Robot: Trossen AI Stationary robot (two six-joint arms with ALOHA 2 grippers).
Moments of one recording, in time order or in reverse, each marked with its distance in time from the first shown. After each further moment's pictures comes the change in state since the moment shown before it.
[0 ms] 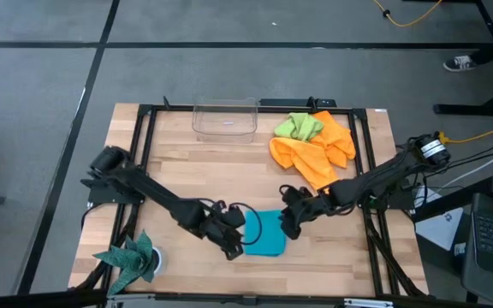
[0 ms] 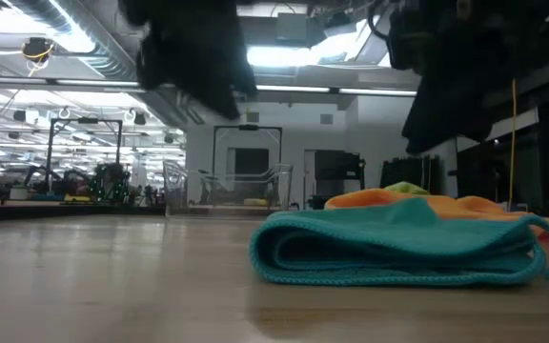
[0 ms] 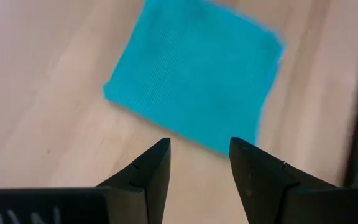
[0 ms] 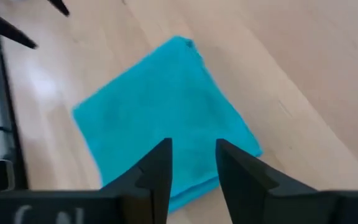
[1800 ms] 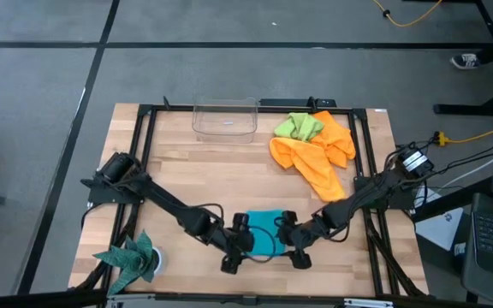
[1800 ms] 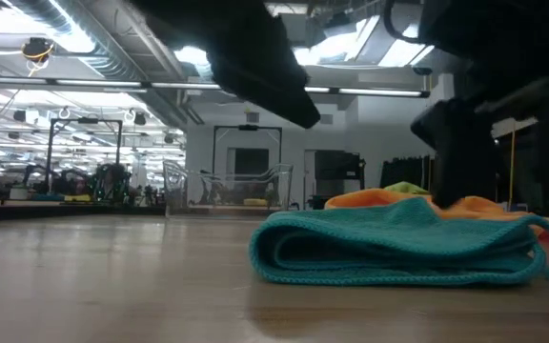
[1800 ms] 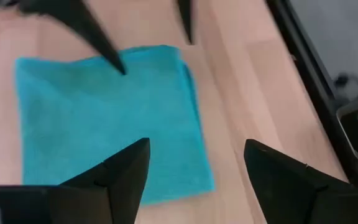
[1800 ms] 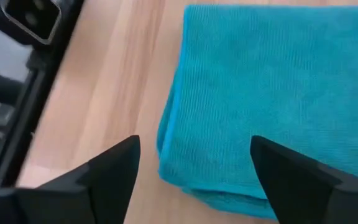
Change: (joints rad) left arm -0.020 0.116 -0.001 0.293 0.123 0.657; right arm 0.170 0.230 0.005 0.278 -0.106 -0.519
